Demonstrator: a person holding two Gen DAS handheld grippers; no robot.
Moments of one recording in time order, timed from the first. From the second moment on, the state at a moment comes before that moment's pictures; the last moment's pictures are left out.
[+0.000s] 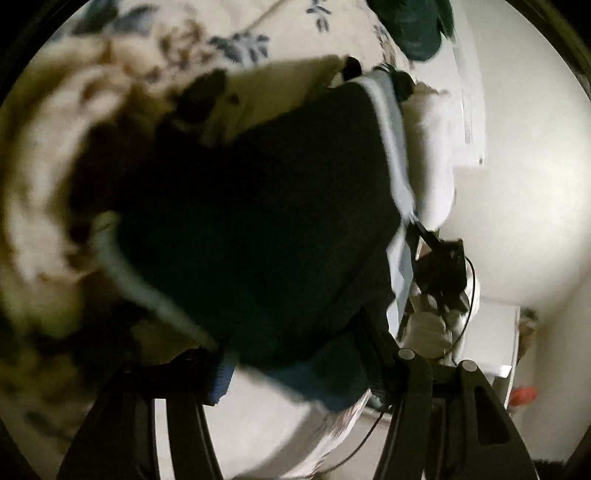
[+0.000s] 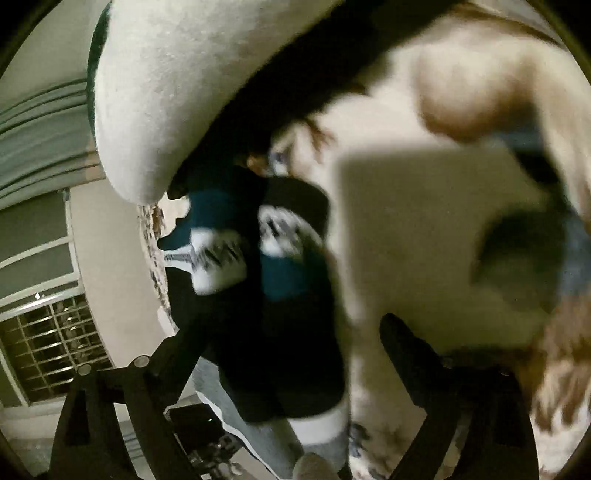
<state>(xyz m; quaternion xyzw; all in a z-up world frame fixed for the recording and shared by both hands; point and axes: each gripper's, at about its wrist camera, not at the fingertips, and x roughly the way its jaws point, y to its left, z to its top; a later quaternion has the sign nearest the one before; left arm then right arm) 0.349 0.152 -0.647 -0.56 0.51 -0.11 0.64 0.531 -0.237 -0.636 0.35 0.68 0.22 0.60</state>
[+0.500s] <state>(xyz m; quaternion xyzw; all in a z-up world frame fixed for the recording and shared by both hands) 0.376 0.164 -0.614 -0.57 0.44 -0.06 0.69 0.557 -0.157 -0.631 0.29 0.69 0.21 0.62</state>
